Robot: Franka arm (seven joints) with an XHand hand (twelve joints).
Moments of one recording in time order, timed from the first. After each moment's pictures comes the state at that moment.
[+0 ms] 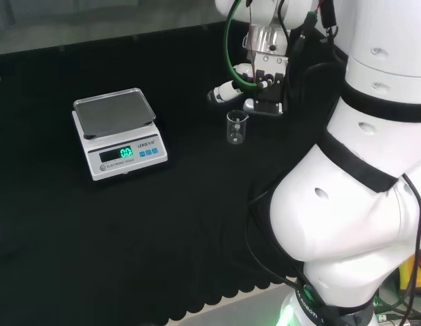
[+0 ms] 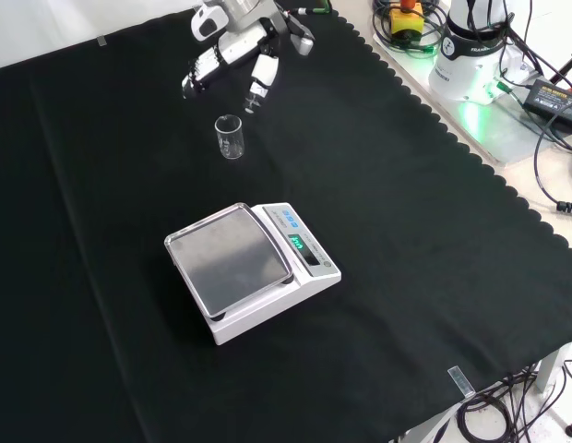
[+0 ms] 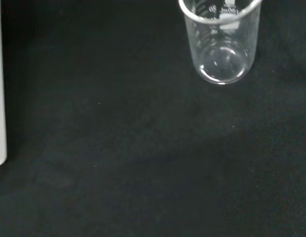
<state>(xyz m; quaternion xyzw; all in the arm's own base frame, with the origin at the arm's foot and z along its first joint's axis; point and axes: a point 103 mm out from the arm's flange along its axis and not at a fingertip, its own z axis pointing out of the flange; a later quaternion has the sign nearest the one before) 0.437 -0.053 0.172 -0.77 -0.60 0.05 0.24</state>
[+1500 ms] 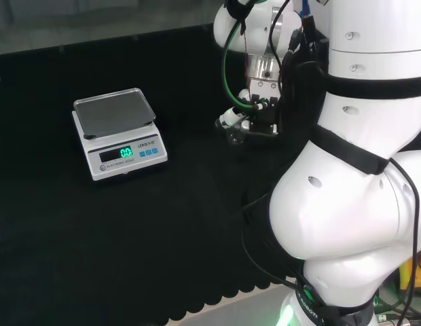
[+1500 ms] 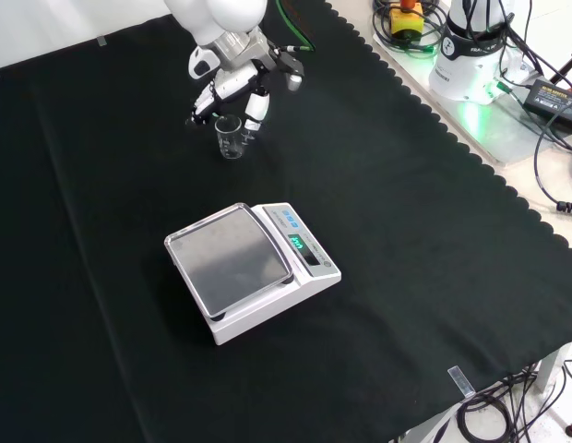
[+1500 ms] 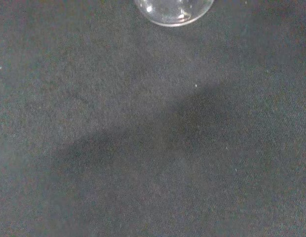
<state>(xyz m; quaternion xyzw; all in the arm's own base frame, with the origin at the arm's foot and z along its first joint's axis) 0.449 -0.065 0.099 -0.80 -0.55 0.09 0.24</state>
